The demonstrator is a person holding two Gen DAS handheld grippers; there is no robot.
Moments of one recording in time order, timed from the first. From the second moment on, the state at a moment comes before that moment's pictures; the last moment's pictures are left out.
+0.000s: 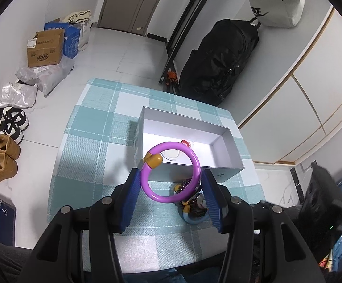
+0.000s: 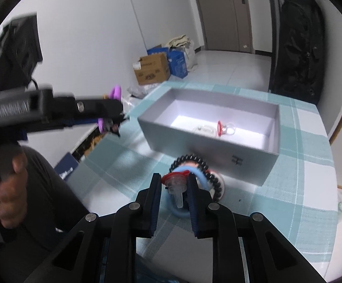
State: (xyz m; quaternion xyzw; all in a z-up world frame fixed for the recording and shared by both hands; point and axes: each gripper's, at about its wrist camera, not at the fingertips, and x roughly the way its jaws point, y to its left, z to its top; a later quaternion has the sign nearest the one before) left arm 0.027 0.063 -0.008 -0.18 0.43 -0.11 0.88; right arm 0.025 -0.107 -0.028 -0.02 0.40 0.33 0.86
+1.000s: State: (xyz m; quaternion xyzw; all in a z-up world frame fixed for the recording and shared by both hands) left arm 0.103 0.025 -0.019 -0.14 0.47 -0.14 0.86; right arm 0.139 -0.140 0.006 0.06 0.38 0.36 0.85
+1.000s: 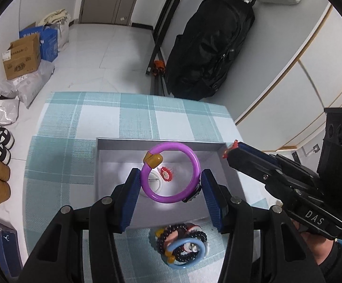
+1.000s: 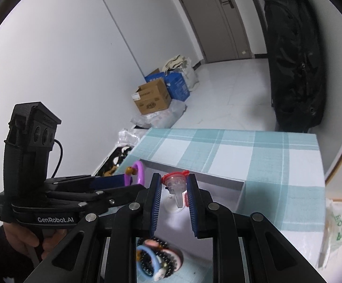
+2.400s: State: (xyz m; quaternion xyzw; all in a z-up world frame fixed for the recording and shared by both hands) left arm 0.110 0.017 -0.013 -0.11 0.44 -0.13 0.88; right arm 0.152 -0.162 0.001 0.09 0.38 0.33 0.86
